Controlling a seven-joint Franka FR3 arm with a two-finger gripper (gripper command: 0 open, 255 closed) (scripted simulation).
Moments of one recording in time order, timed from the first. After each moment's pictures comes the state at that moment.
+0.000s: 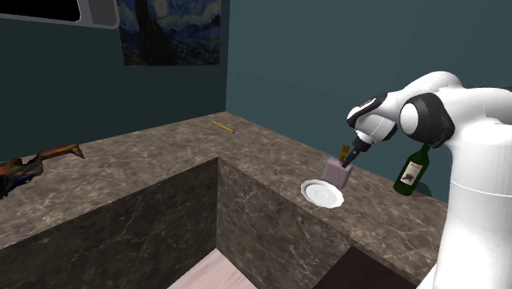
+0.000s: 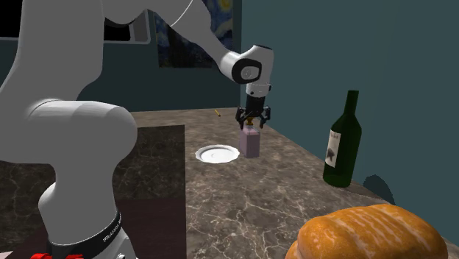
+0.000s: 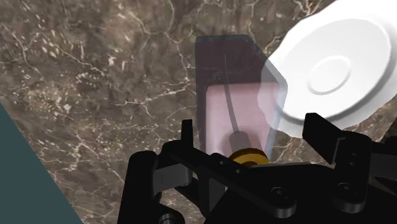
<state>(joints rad) -0.09 0.36 -0.75 -1.96 0.61 2.27 -1.37</state>
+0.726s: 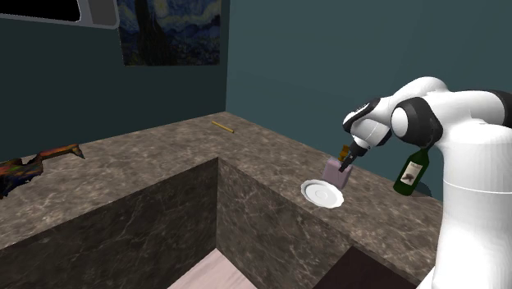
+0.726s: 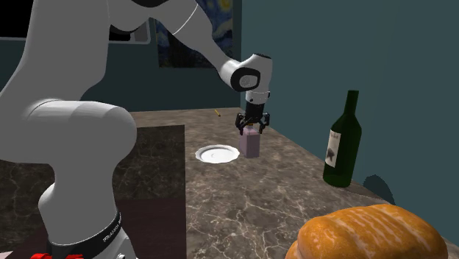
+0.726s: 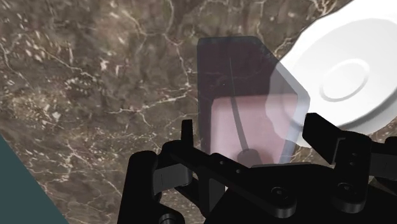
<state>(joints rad) -0.12 0.42 -0.71 -1.96 0.67 2.31 -1.41</state>
